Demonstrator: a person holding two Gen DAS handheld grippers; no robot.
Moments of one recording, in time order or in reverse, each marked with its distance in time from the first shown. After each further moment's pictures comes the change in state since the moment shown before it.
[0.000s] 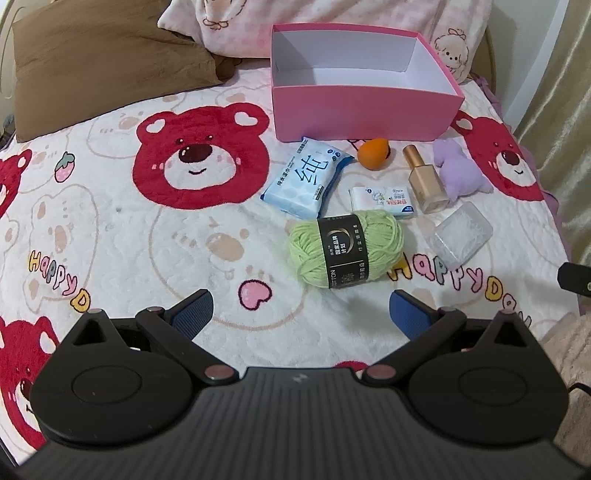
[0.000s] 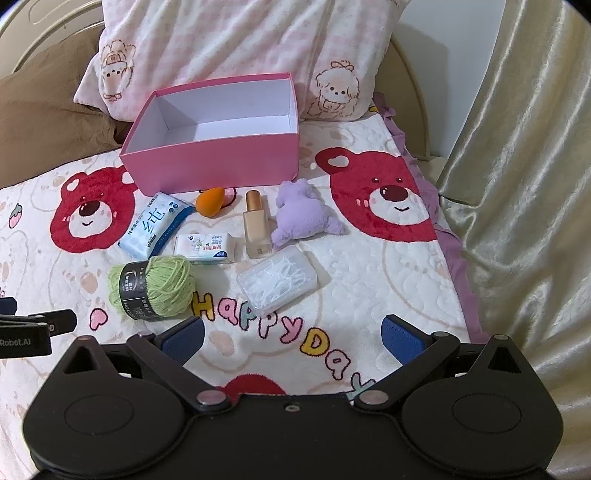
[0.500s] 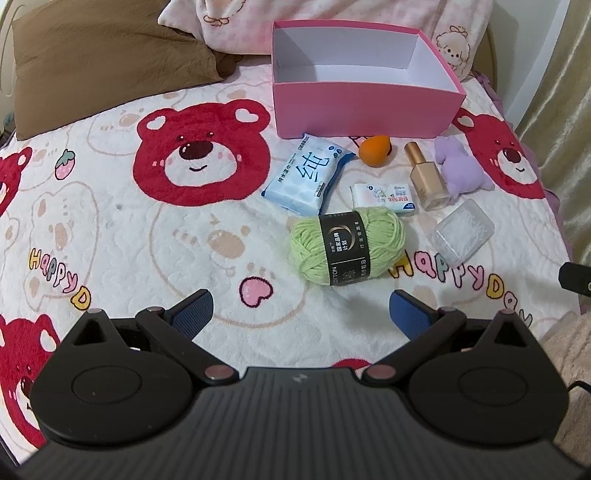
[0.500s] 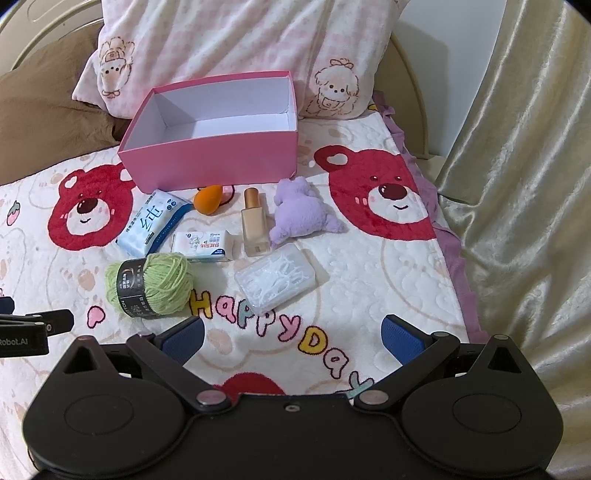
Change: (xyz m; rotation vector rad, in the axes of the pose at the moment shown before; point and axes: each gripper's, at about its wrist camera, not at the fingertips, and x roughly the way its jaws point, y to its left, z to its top) left arm 0.001 0.002 0.001 0.003 0.010 0.002; right arm 0.002 -0.001 -0.001 -0.003 0.003 -0.002
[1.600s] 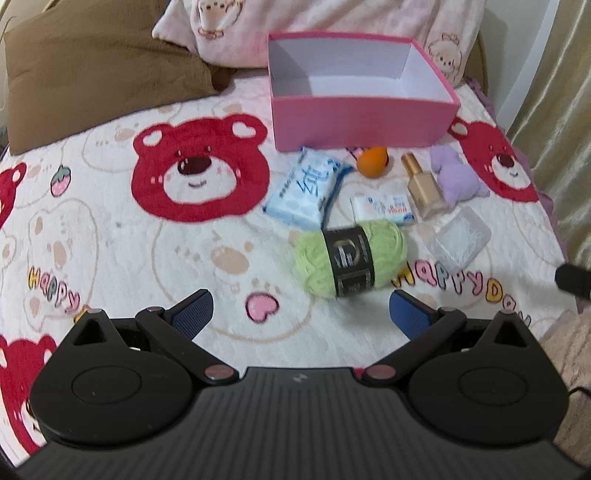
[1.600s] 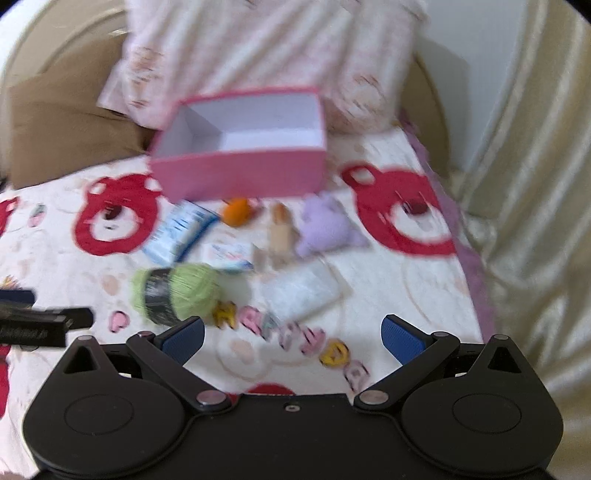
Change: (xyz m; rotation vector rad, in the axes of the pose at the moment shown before) left arm -0.004 0.014 0.009 0.027 -0.046 -0.025; right arm -0.013 0.014 -0.001 -0.104 -0.111 0.111
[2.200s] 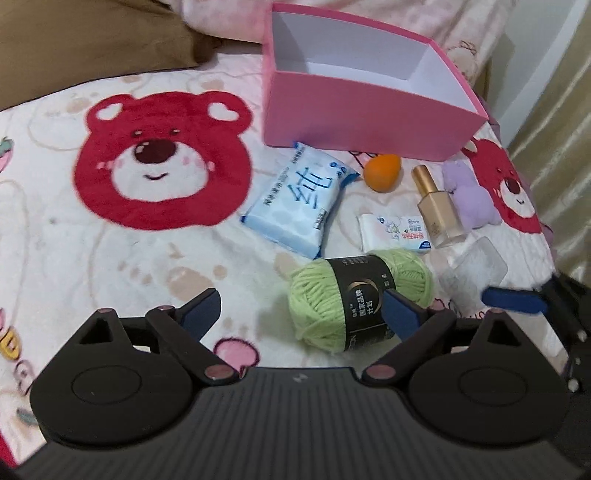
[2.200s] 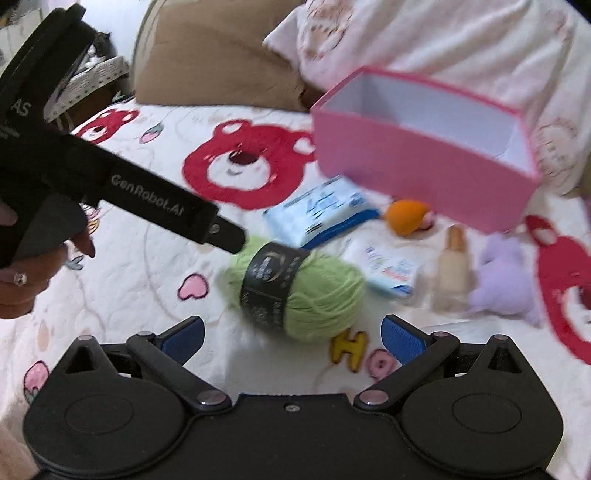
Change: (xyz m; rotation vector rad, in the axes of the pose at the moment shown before) left arm 0.102 0.030 0.016 -0.072 0.007 -0.165; right arm 0.120 0.075 -0.007 -0.338 0.019 0.351
